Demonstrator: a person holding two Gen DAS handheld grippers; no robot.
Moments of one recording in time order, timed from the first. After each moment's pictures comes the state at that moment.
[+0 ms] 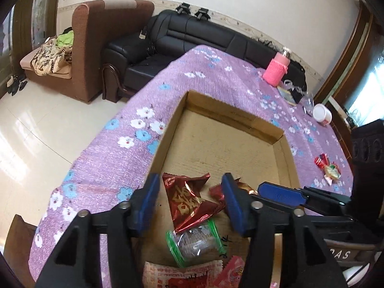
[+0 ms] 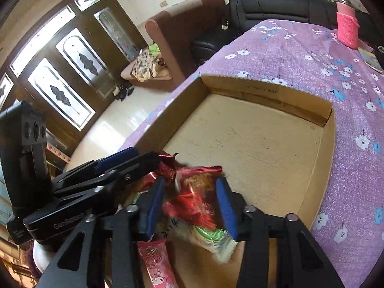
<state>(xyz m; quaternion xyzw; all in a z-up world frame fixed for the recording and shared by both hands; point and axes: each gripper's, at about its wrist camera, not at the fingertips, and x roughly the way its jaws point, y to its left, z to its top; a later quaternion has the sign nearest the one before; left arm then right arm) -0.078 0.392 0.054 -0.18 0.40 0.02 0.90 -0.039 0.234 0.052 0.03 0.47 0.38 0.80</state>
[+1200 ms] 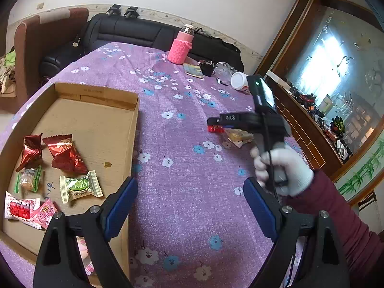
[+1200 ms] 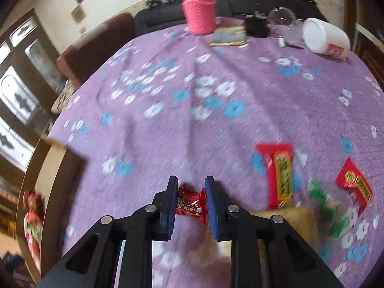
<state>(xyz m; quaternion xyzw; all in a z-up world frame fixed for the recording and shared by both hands) -0.120 0.192 0.078 -0.15 0.39 -0.15 0.90 0.074 -0.010 0.023 0.03 0.50 0.20 0.84</state>
